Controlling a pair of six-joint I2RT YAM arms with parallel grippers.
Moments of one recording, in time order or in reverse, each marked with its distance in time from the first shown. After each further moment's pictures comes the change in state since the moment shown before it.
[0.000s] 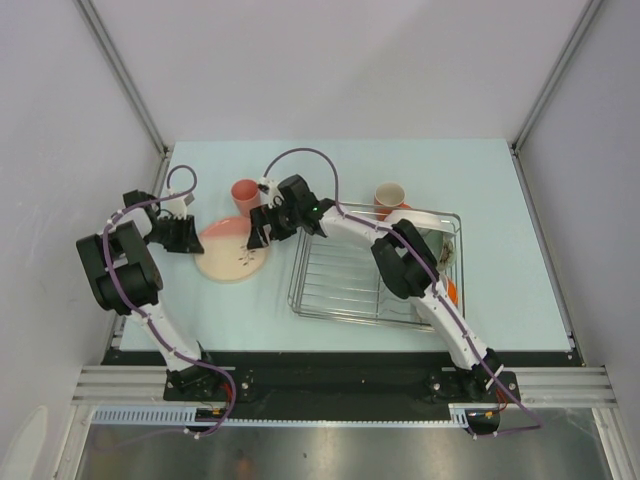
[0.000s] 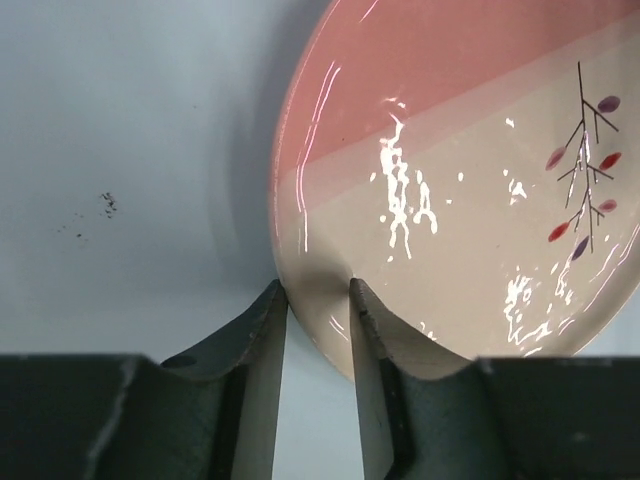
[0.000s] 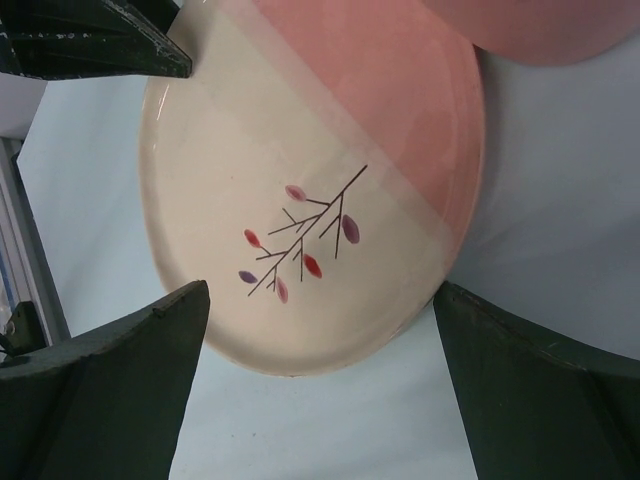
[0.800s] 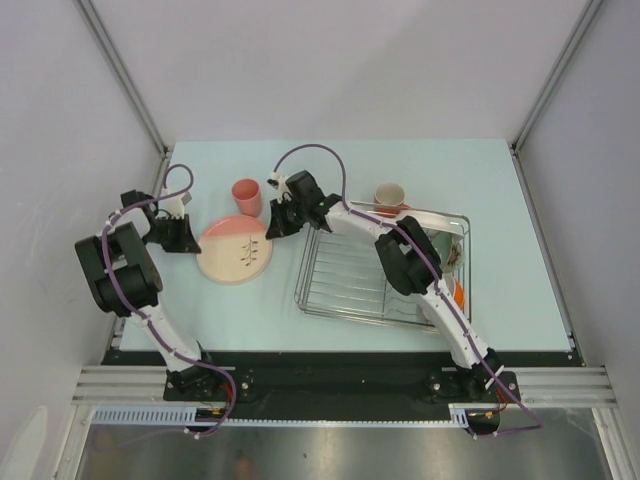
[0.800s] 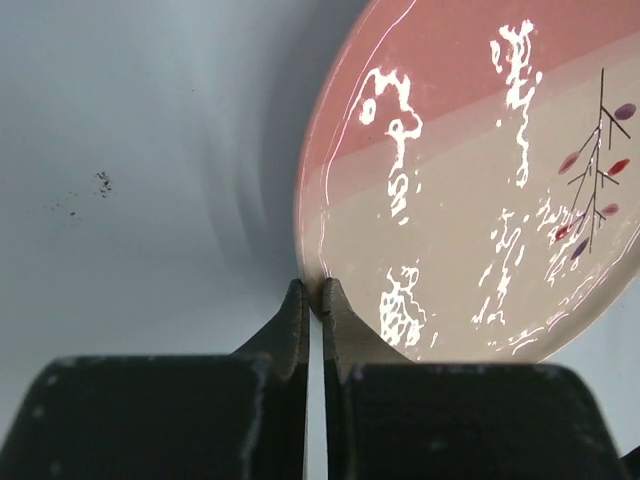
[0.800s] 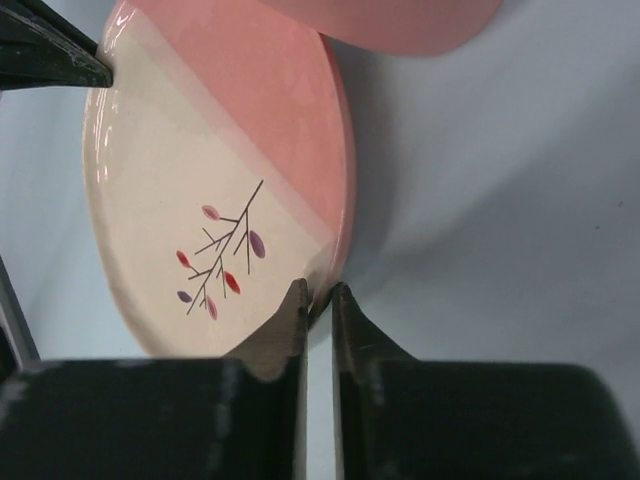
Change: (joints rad) left arm 0.006 -0.012 0.002 -0.028 0.013 -0.035; right arm -0.039 0.000 0.000 -0.034 0.043 -0.005
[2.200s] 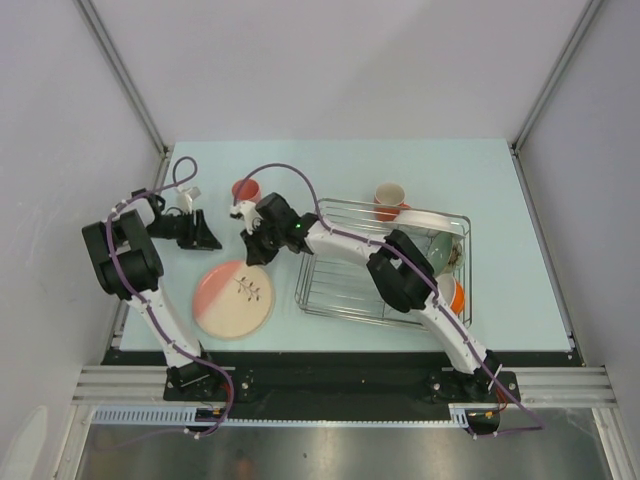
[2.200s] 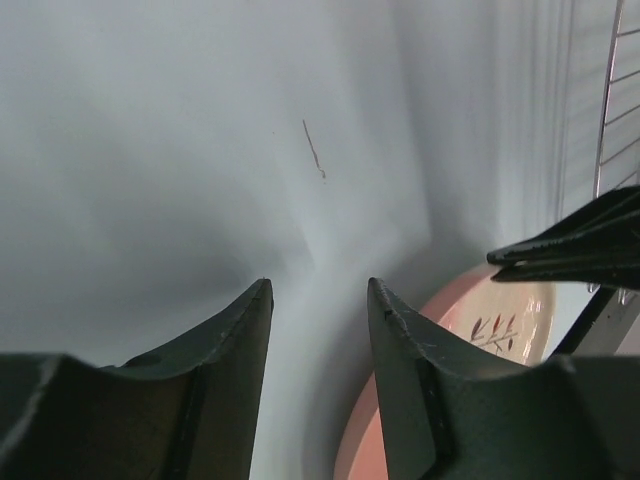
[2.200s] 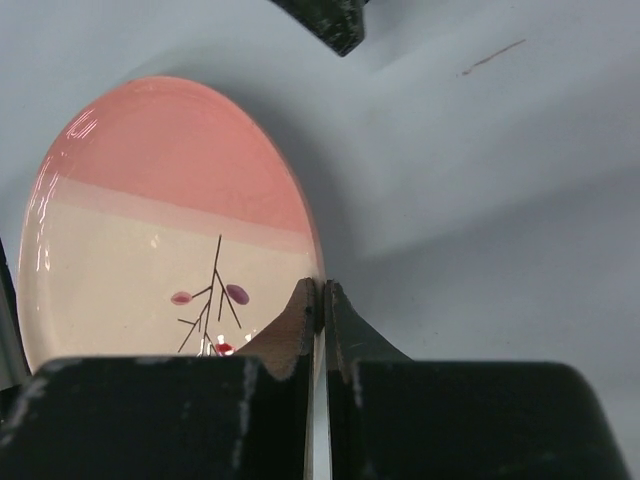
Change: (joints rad) left arm -0.024 0.162 0.153 -0.187 0.256 0.039; right arm 0.168 -0.086 -0.061 -0.045 0.048 -0.293
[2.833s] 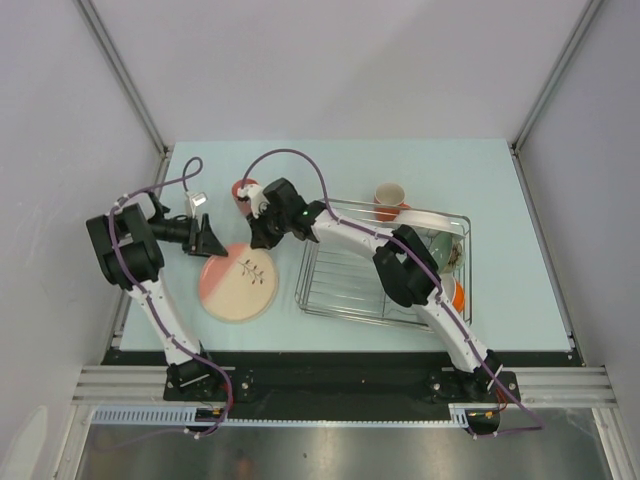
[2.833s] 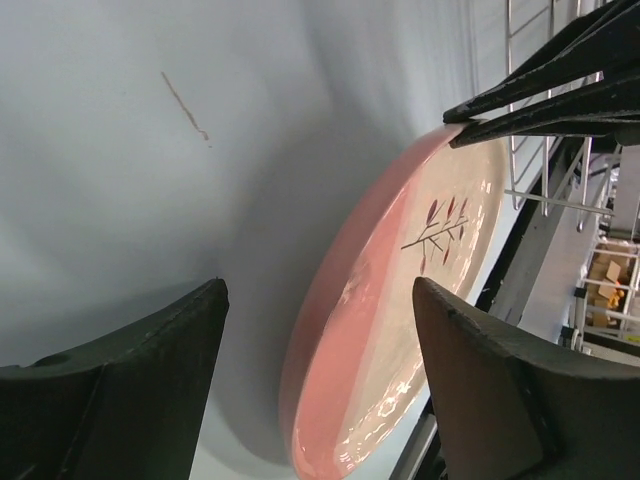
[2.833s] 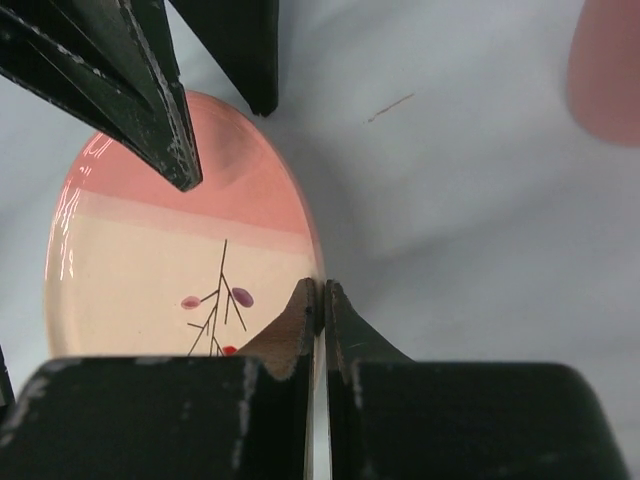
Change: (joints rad) left arm -0.001 0.121 0.131 -0.379 0.094 0.296; right arm -0.055 0.000 0.058 -0.010 0.018 -0.011
